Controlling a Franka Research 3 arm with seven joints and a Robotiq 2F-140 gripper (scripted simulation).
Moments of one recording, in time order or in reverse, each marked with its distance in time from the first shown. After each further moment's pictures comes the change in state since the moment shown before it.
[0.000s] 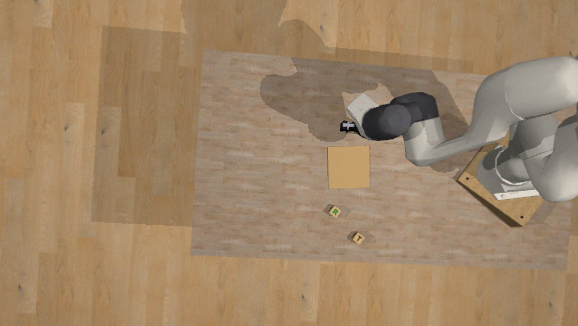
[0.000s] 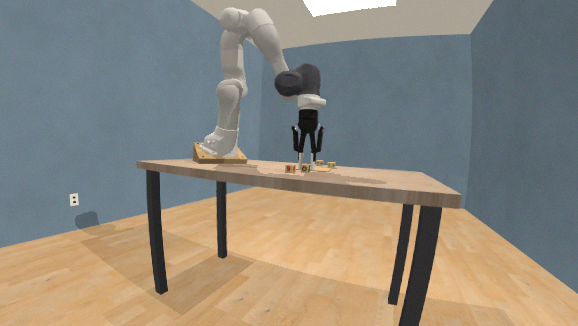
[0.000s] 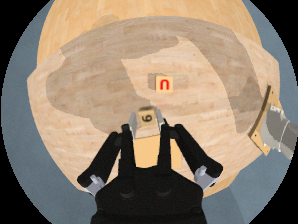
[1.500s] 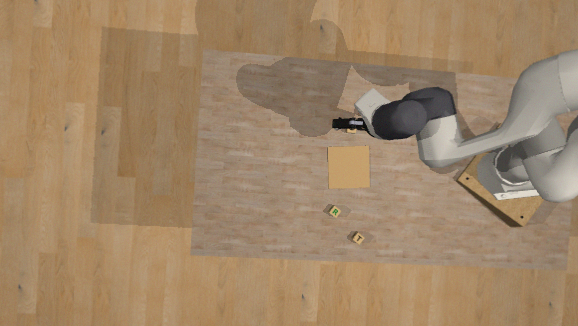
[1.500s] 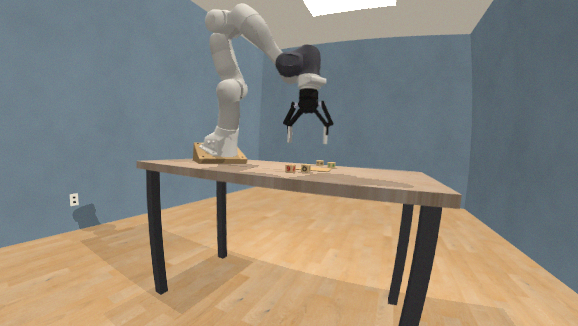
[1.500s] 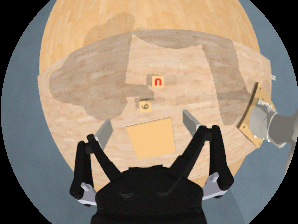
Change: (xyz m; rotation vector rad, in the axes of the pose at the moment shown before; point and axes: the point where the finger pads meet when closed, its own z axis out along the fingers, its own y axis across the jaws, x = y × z) arm 0.000 0.002 -0.081 -0.006 0.004 0.000
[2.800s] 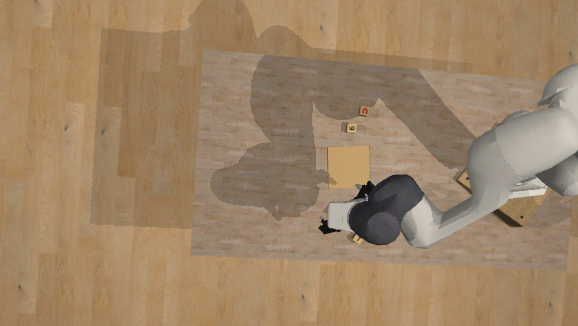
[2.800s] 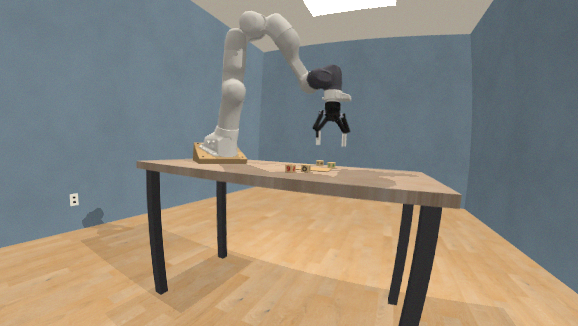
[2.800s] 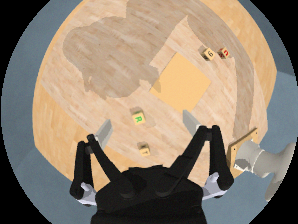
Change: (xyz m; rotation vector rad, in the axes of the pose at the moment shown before) arm -0.236 -0.042 0.001 0.001 0.006 -0.800
